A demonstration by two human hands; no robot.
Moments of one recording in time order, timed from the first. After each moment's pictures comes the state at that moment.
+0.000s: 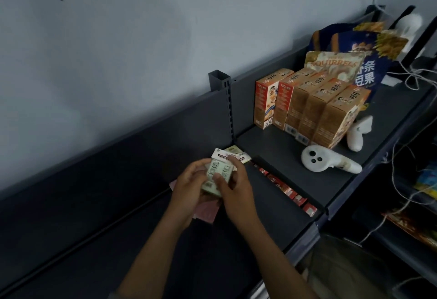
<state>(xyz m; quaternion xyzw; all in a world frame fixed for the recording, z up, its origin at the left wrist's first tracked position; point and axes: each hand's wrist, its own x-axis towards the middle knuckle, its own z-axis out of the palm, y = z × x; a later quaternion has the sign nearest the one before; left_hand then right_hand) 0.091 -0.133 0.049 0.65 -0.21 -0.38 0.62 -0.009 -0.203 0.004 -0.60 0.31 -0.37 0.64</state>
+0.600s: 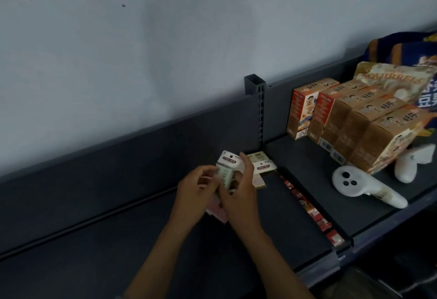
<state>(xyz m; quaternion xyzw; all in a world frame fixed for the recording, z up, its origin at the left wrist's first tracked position) 0.087 -0.104 0.046 0.78 -0.29 -0.12 0.54 0.001 -0.194 0.015 -0.66 0.22 -0.34 0.64</state>
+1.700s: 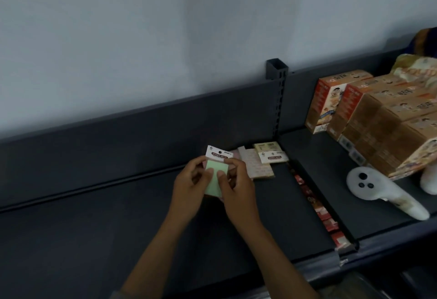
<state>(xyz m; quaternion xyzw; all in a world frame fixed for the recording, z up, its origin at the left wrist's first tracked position) 0.060 -0.078 0.033 0.76 -0.20 -0.11 0.61 -0.008 -0.184 -0.002 -0.71 0.18 -0.27 0.63</state>
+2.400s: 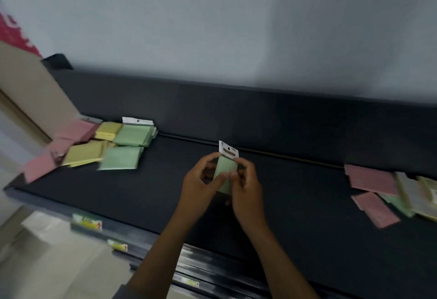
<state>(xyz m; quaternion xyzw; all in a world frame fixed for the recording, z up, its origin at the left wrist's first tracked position) 0.090 0.239 0.027 0.78 -0.08 0.05 0.62 0.071 0.115 0.009 -0.70 0.08 -0.09 0.70</state>
